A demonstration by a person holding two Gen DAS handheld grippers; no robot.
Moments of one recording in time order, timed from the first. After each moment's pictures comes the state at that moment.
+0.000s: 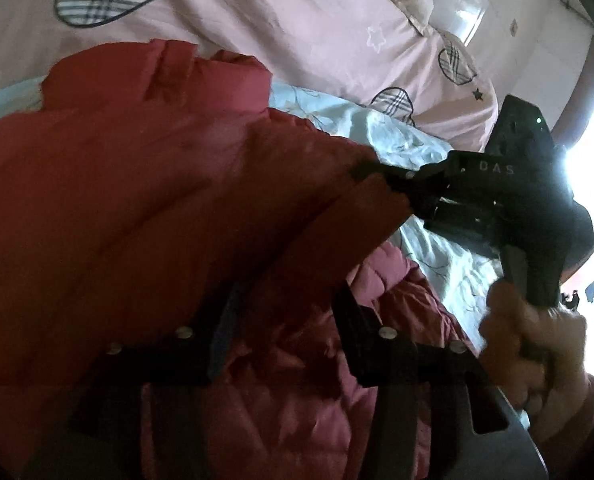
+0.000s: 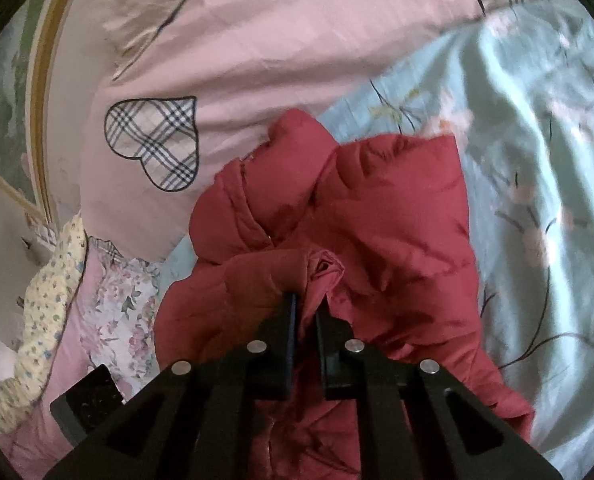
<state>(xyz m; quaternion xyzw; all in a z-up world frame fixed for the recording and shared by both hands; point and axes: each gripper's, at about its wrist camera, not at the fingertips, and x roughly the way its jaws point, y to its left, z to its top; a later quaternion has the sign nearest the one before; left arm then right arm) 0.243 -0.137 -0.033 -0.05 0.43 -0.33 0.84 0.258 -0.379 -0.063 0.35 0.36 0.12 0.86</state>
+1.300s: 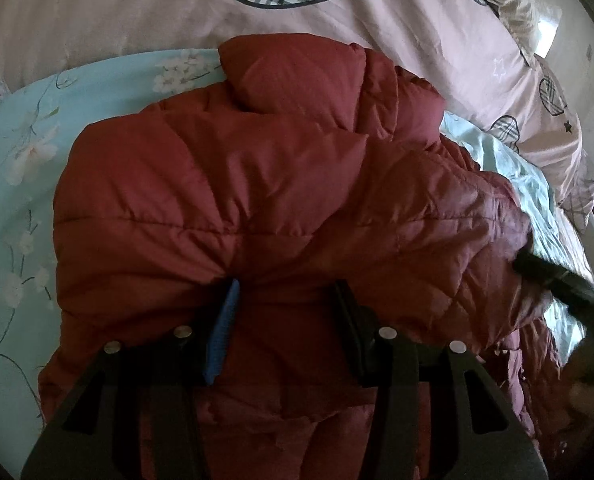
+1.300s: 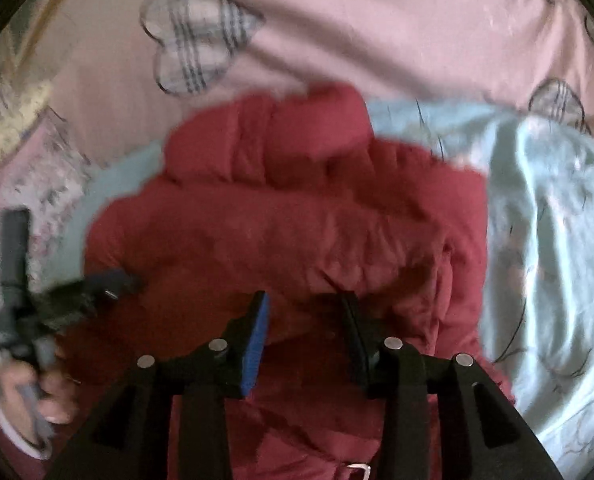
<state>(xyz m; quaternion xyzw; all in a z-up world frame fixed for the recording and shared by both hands) 0.307 -0.031 -0.055 -0.03 0.45 -0.19 0.87 0.251 -0.290 -0.076 0.10 0.40 0.04 0.91</state>
